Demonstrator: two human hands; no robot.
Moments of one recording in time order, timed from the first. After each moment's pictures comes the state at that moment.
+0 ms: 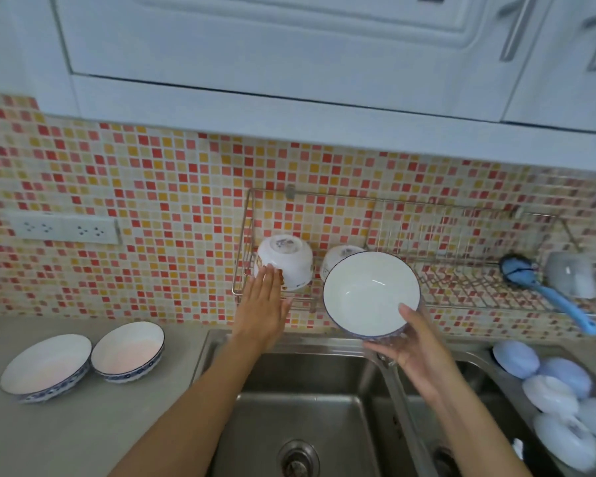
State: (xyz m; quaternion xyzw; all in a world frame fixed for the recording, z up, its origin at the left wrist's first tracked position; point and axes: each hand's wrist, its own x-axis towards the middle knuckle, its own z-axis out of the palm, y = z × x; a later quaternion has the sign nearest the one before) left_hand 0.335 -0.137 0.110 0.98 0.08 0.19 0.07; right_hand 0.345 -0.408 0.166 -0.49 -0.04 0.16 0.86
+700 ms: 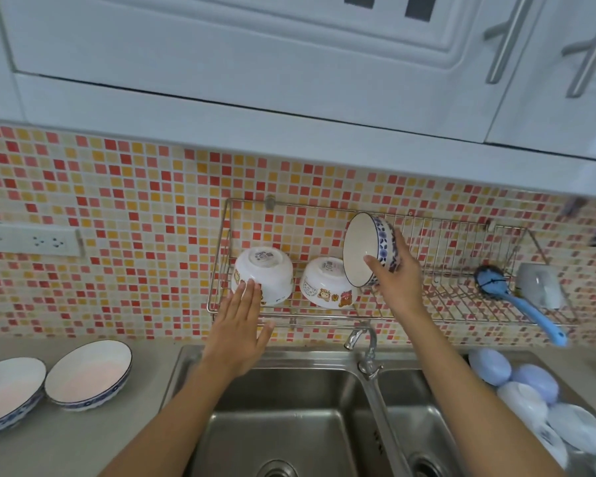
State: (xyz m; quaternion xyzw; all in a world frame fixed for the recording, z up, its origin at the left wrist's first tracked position) left_hand 0.334 -0.132 0.107 0.98 0.06 0.19 0.06; right_hand 0.459 -0.382 0.211 -0.77 -0.18 -0.20 0.58
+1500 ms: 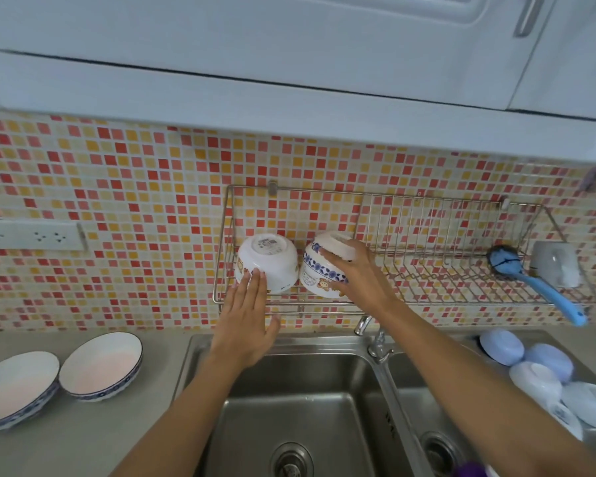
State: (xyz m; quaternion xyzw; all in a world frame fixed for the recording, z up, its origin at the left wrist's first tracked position) left_hand 0.337 -0.131 0.103 0.98 0.05 0.20 0.06; right_hand 0.480 -0.340 0.161 -0.92 -0.34 -0.19 0.10
